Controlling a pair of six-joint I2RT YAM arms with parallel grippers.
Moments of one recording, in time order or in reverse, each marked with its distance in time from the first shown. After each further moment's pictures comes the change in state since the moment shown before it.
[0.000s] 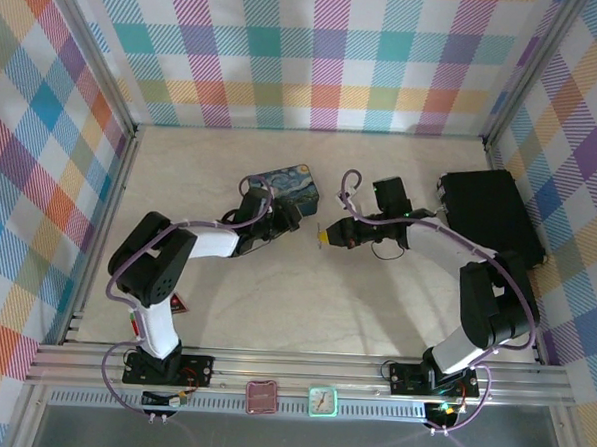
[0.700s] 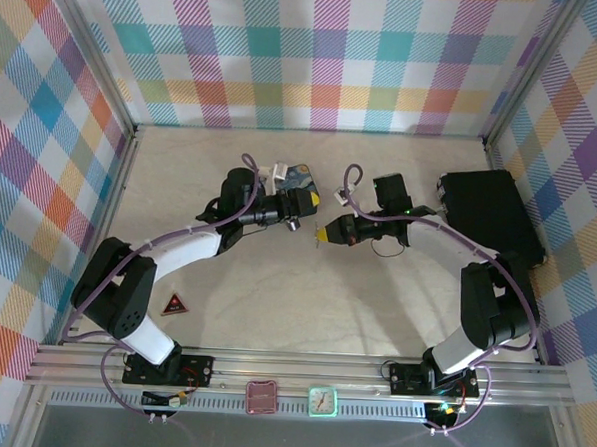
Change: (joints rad) left arm -0.017 -0.229 0.023 0.124 0.468 0.044; right arm -0.002 -0.005 0.021 0.015 -0.090 0.049
